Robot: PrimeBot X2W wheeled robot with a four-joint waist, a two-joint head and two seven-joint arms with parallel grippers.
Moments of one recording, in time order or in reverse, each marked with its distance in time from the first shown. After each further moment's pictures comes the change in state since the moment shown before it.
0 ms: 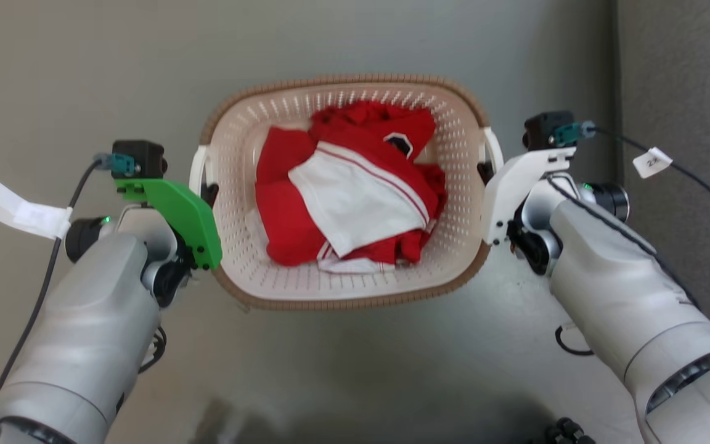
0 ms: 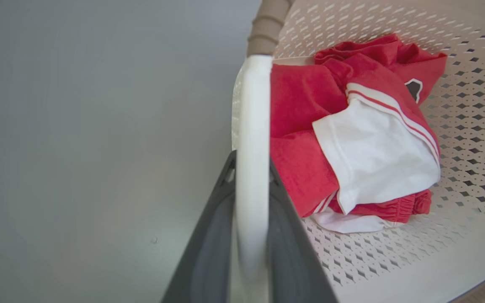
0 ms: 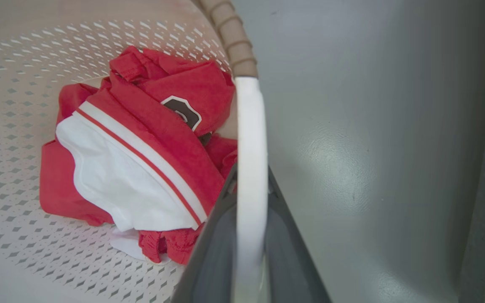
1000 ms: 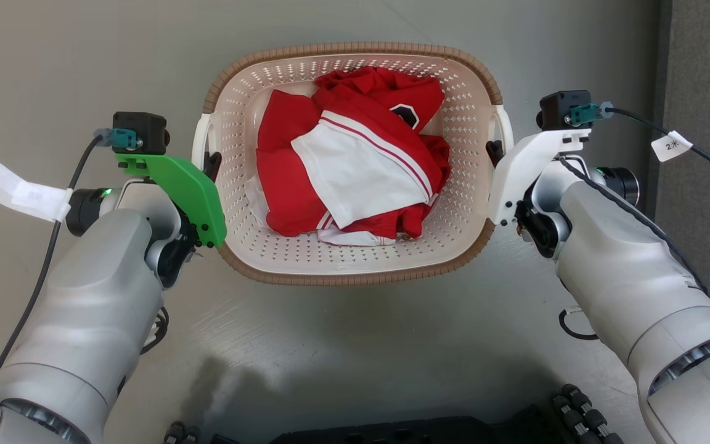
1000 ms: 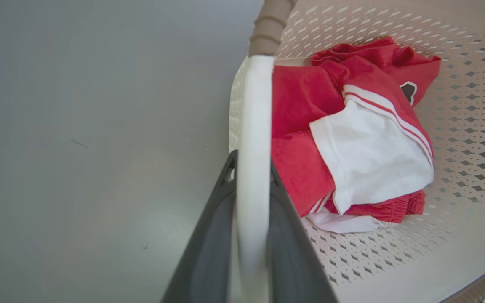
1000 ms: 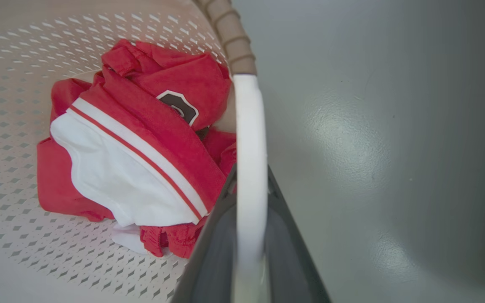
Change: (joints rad) left arm -0.062 -0.008 -0.042 -0.002 -0.008 0.000 -0.052; right arm -0.058 0.001 -0.030 0.056 0.016 0.020 -0.027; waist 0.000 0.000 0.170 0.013
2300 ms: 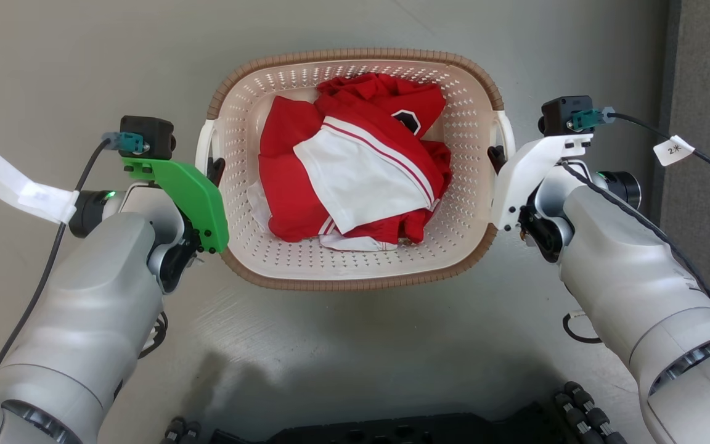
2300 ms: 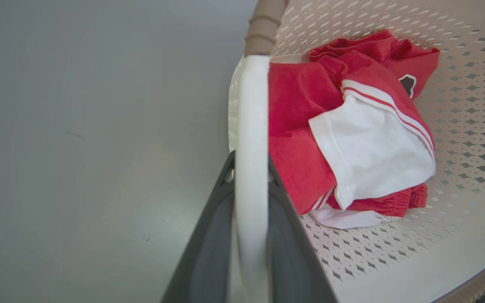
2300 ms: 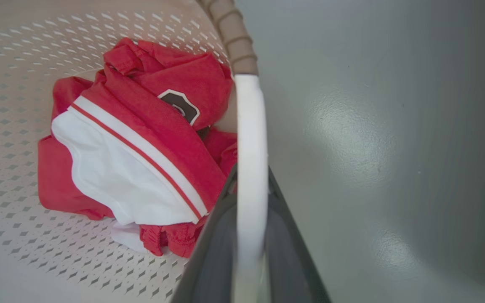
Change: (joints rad) left arm 0.000 0.021 -0.086 -0.036 -0.048 0.000 0.000; right arm -0.002 0.000 0.008 0.032 0.000 0.034 -0.014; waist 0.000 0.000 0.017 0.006
